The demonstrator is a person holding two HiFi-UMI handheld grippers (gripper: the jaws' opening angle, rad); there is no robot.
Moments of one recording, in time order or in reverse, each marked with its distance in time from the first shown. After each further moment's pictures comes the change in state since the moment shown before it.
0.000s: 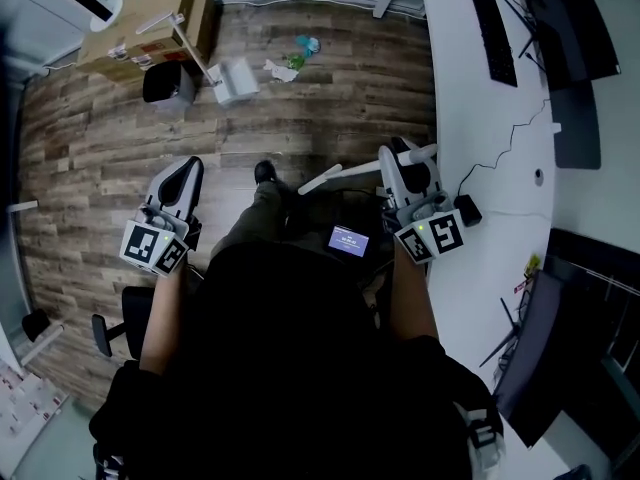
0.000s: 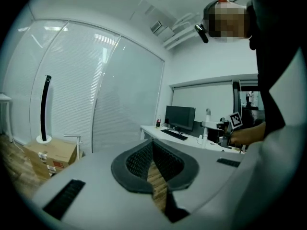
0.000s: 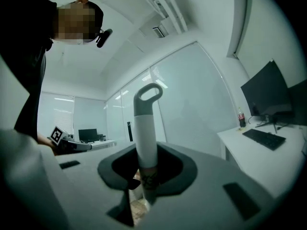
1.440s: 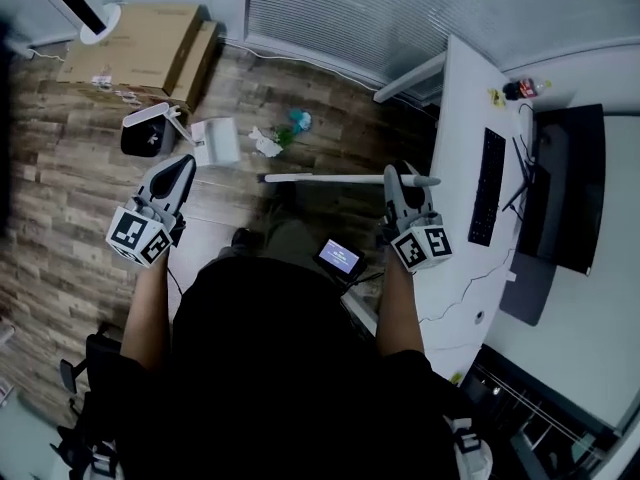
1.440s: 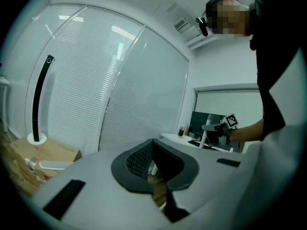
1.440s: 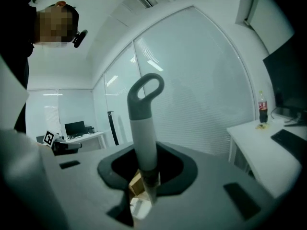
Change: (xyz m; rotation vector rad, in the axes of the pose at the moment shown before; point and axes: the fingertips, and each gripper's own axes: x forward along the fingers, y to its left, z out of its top) left arm 0.262 0.282 0.060 -0.109 -0.041 0.068; right arm 0.367 -0.223 0.012 0.046 0.184 -0.027
